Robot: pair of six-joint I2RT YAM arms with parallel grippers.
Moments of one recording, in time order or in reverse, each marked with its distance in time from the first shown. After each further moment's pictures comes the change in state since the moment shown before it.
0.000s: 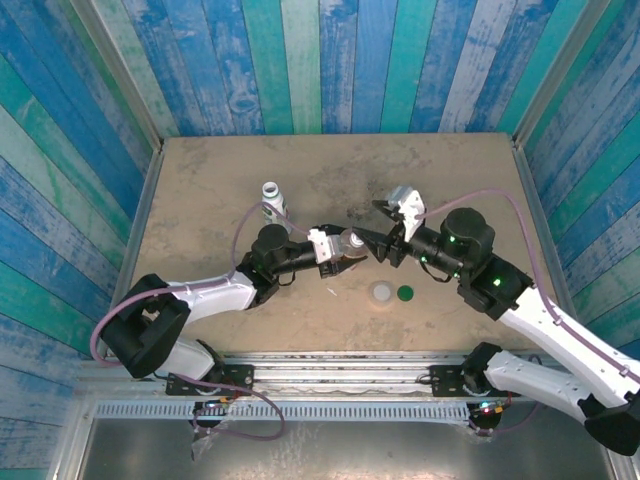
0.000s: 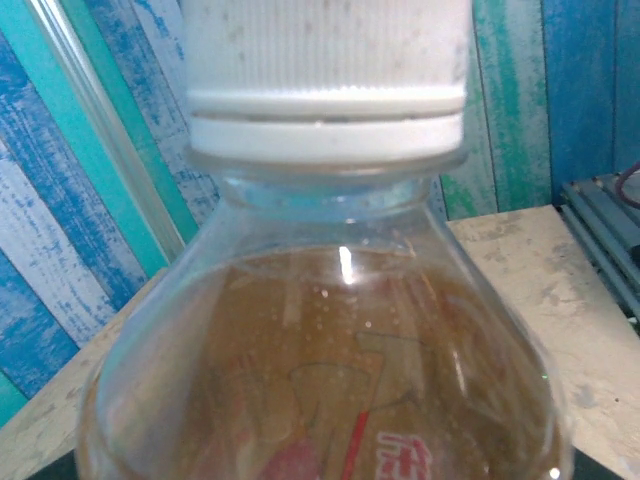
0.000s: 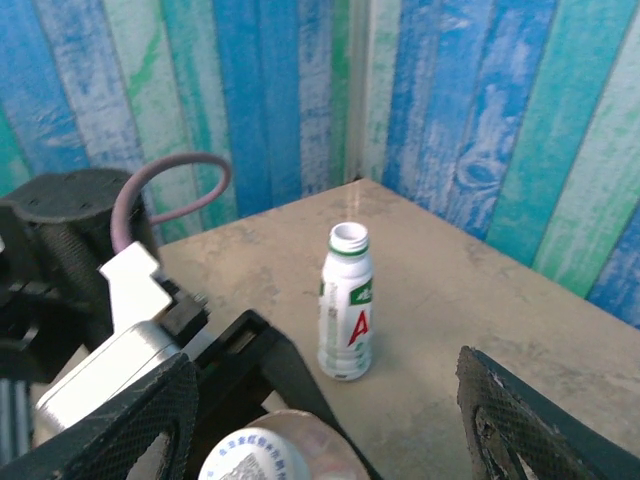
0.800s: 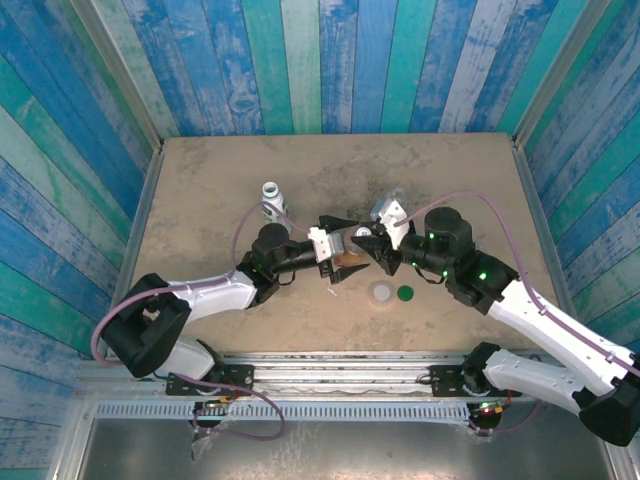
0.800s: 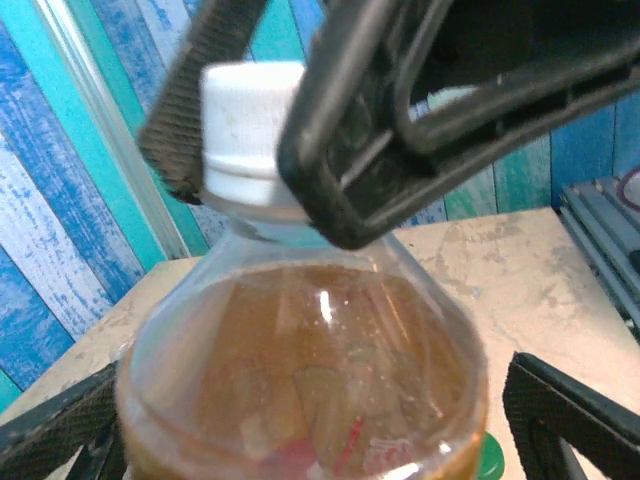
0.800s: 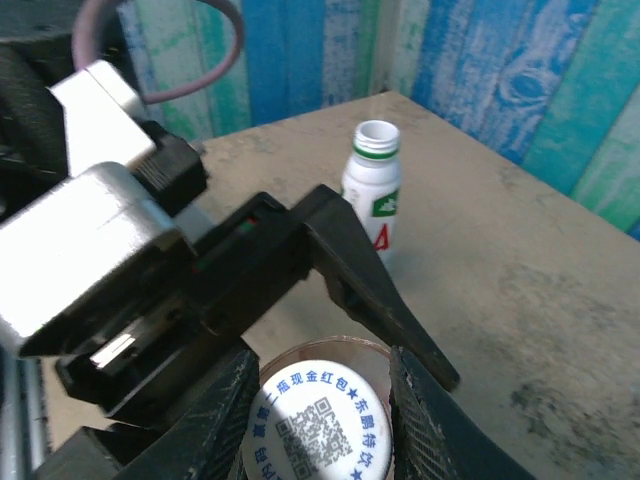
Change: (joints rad) left arm 0.003 0.004 0.001 0.003 -0.022 -0.024; right arm 0.000 0.066 -0.023 -0.091 0.006 -0.078
